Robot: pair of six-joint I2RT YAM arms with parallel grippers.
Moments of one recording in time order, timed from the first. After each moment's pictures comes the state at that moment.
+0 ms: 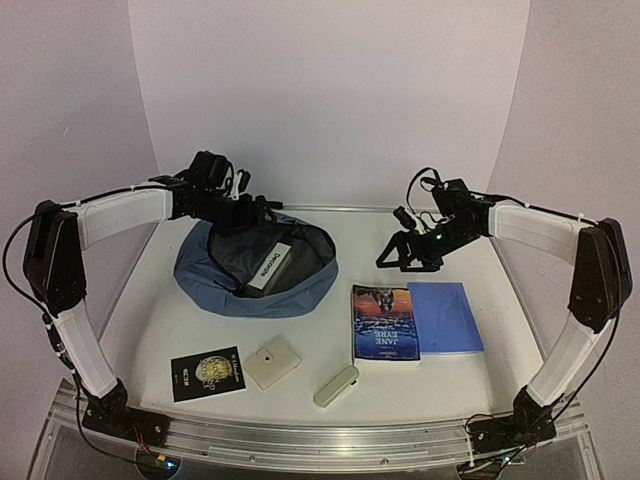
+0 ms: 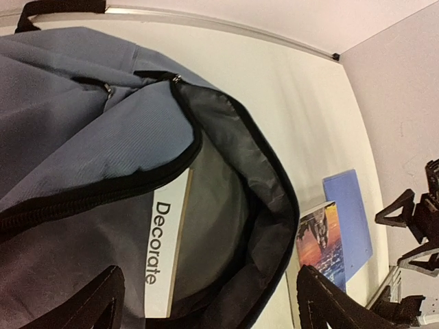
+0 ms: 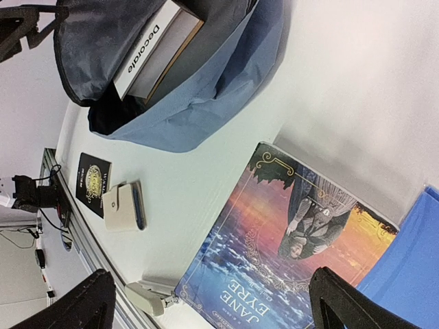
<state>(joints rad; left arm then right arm) -0.49 1.76 1.46 -0.41 0.28 -0.49 0.39 1.71 1.32 -0.65 -0.62 0.15</state>
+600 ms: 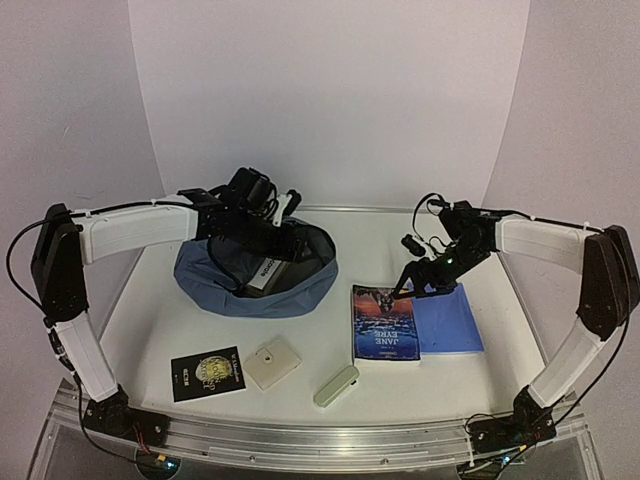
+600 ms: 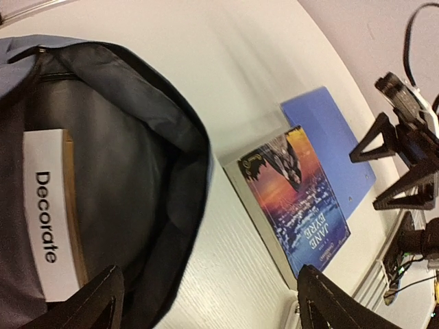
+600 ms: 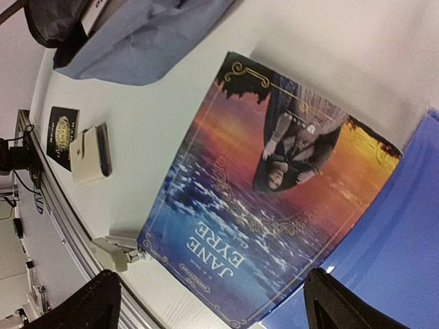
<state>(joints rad) -0.75 1.76 1.45 -0.45 0.23 -0.37 0.37 1.64 1.17 -0.75 -0.58 0.00</state>
